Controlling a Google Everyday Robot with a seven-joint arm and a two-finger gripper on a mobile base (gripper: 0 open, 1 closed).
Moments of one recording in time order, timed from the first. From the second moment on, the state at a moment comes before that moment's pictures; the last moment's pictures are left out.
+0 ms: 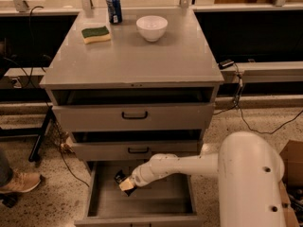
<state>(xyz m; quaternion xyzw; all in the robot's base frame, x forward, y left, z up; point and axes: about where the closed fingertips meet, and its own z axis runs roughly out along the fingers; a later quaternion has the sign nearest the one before) 0.548 0.110 0.307 -0.35 0.87 0.31 0.17</state>
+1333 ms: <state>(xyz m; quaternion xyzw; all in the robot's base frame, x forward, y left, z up) 0.560 0.122 0.215 -0.34 0.85 0.37 0.16</state>
